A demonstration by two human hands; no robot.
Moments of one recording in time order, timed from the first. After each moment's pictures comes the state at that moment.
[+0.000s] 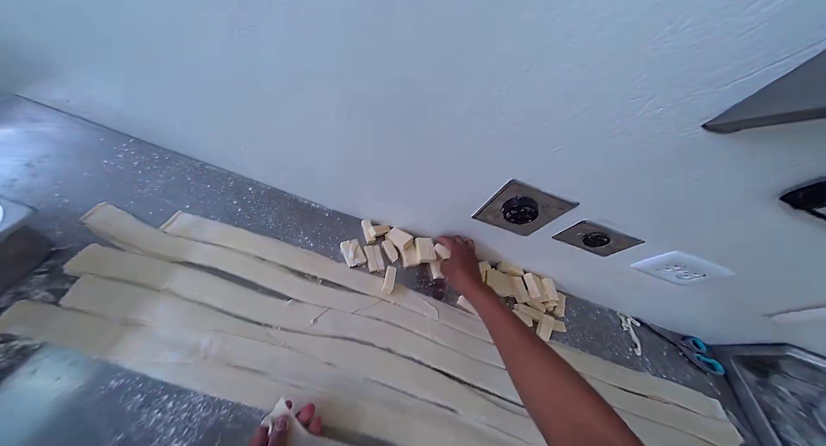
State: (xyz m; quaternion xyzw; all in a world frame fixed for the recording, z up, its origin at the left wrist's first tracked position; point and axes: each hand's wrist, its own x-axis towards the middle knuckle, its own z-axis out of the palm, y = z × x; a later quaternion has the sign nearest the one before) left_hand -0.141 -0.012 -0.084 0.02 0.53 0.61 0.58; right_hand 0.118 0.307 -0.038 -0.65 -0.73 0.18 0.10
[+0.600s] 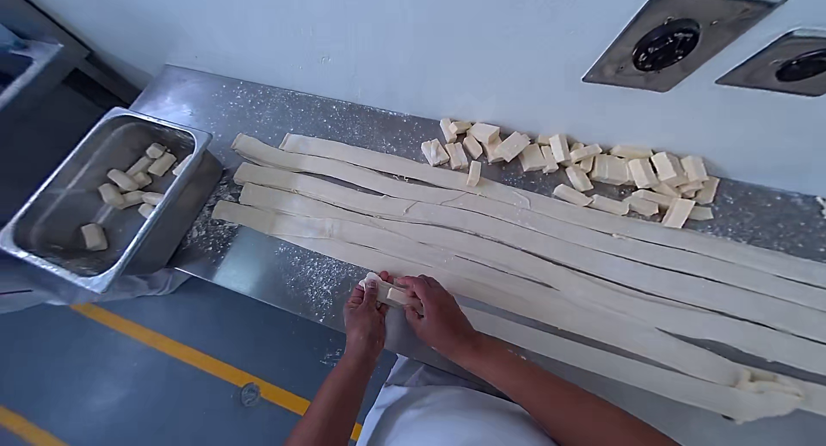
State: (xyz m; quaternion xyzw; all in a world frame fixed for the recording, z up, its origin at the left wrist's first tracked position) left_hand -0.171 -0.024 -0.081 0.00 0.62 0.59 0.51; right_hand -0.034 0.004 -0.073 -0.45 -0.78 0.41 0.17
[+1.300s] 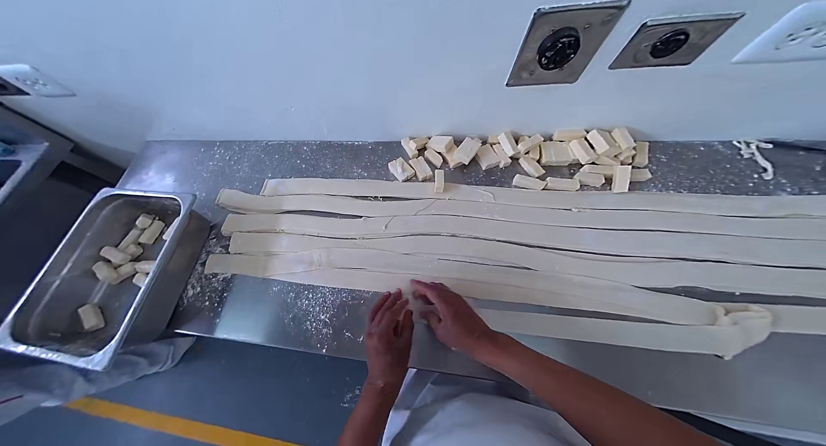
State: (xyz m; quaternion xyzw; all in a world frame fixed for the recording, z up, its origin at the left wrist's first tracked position) left_hand -0.156 -0.048 -0.113 0.64 0.61 0.44 0.15; right_hand 0.001 0.006 -0.071 -0.47 -0.74 0.46 0.15
